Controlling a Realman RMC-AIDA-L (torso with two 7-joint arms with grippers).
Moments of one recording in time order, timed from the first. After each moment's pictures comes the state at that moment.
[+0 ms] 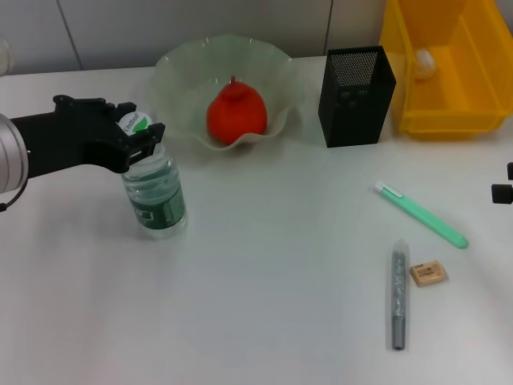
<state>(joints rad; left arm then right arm) -0.14 -2.06 1.53 1.71 2.20 1.01 -2.30 0.42 1.90 -0.30 -0.83 -2.31 -1.75 1.58</state>
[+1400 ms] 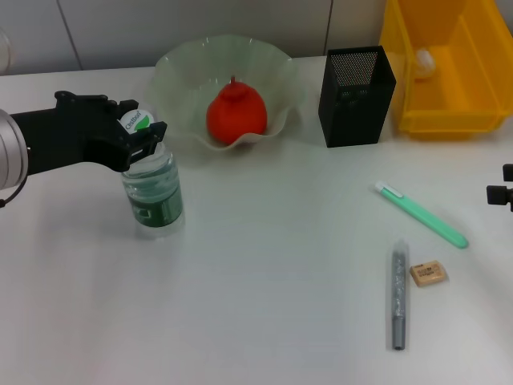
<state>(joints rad) -0.15 -2.07 1.52 1.73 2.21 1.04 -2.29 0.42 1.90 -0.31 -0.81 -2.31 -1.73 1.57</state>
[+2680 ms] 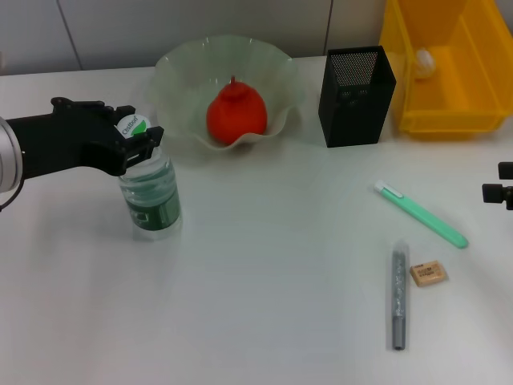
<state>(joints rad) -0.15 -2.07 1.49 1.71 2.18 1.06 -2.29 0.43 1.90 -0.32 -0.81 -2.31 -1.73 1.58</state>
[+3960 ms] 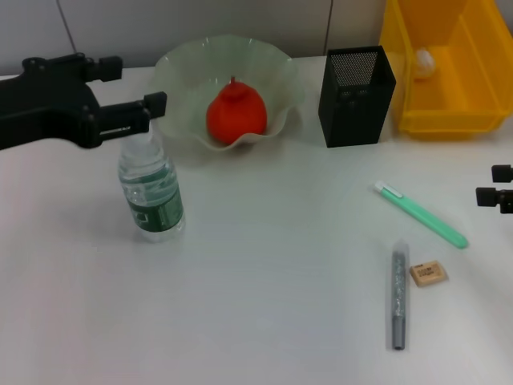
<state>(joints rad) -0.14 -2.07 1.27 1.71 1.83 1.26 -2.09 0.44 1.91 -0.33 -0.80 -2.31 -1.73 1.57</state>
